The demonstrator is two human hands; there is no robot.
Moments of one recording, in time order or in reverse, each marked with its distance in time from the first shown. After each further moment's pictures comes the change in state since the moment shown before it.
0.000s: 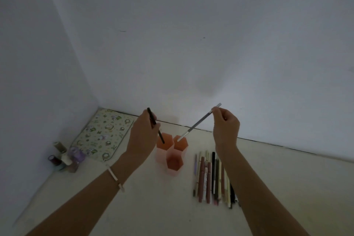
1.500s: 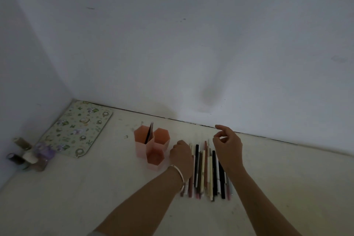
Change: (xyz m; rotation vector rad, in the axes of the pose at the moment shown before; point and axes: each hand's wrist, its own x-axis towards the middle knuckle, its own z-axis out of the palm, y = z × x) left_hand -0.077 0.039 0.172 0.626 -0.478 -0.016; right_hand 0.006 0.078 -0.088 -0.429 -0.077 -0.116
